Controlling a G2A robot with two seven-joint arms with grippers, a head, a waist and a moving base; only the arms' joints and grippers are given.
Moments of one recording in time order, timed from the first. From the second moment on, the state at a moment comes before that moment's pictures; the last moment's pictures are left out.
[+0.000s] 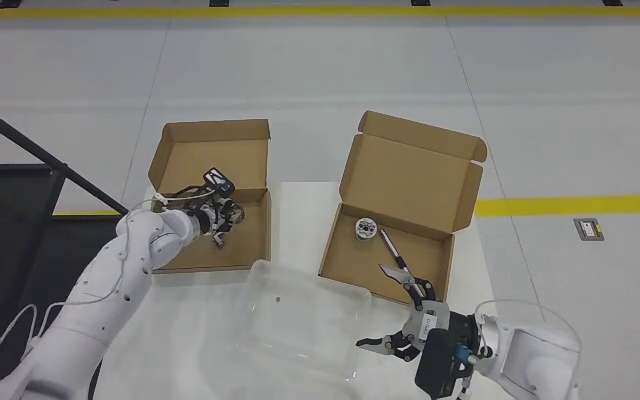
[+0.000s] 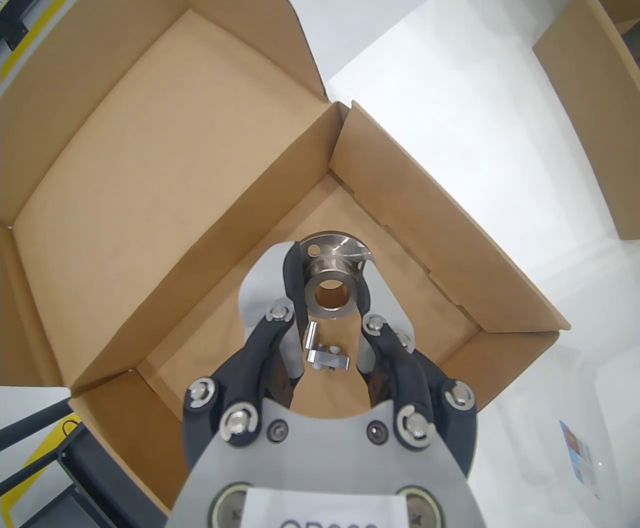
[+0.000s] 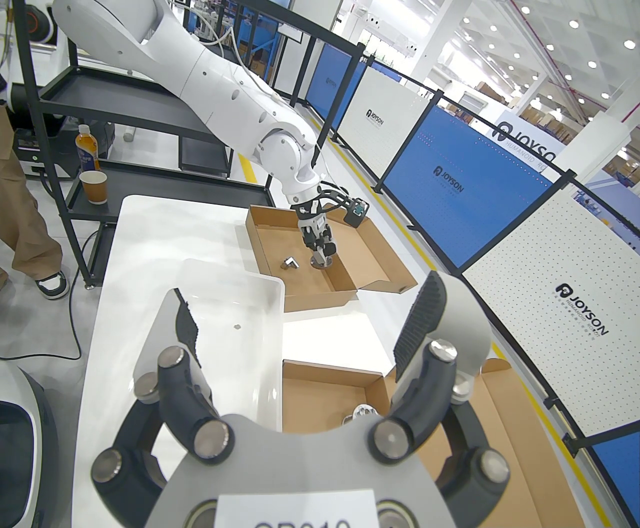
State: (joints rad) left arm 0.37 -1.00 -0.75 -0.87 1.00 -0.49 -0.38; right arm -1.33 -1.26 1.50 -2.08 -1.75 -1.01 -0.26
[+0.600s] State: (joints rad) left arm 0.34 -1.12 -0.68 -0.70 1.01 -0.45 -0.40; right arm -1.33 -1.26 1.50 -2.08 -1.75 -1.01 -0.26
